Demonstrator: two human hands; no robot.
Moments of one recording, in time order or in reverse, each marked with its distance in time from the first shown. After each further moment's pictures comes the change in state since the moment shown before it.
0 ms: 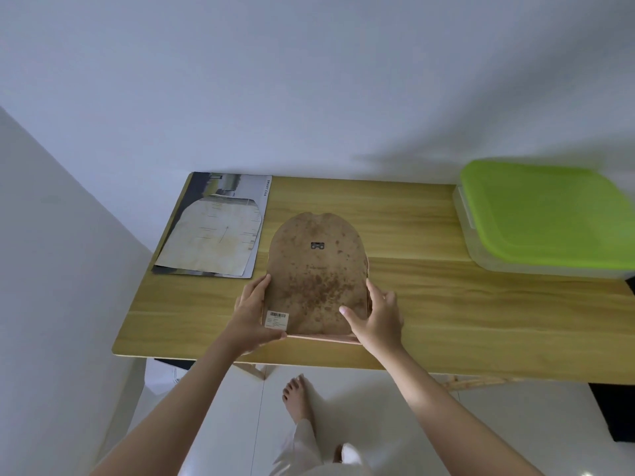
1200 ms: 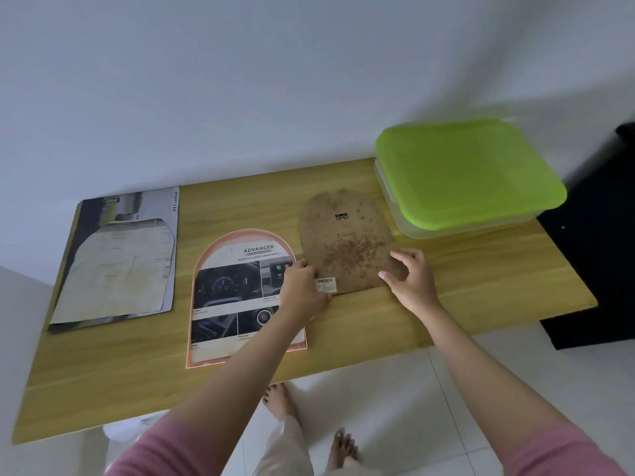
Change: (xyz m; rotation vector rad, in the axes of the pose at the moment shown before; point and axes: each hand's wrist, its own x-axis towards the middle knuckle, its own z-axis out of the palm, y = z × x) left_hand 0.097 0.159 0.129 0.244 -0.077 0.100; right_hand 0.071 0.136 -0.111 0.136 0.153 0.084
